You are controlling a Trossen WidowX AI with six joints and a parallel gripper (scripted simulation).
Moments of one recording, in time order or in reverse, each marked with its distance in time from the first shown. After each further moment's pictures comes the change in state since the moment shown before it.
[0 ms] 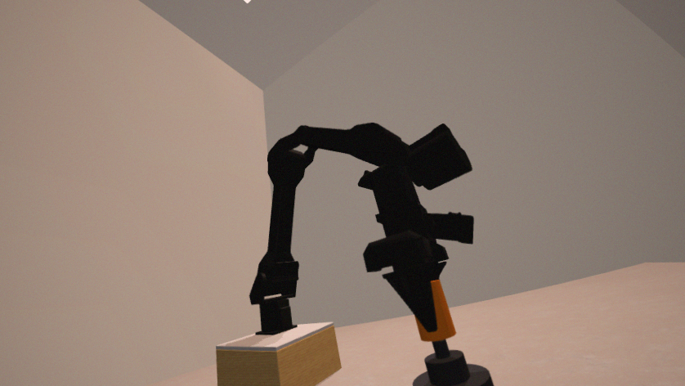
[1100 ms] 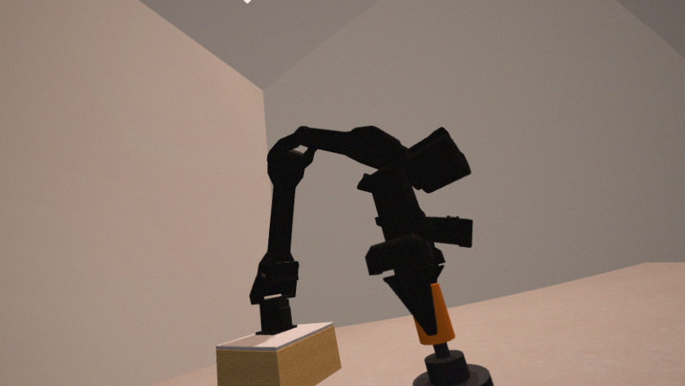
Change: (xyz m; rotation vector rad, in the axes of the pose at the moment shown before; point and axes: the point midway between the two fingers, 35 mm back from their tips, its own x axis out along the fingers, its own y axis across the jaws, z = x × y) arm 0.004 0.001 -0.003 -0.049 -0.001 -0.001
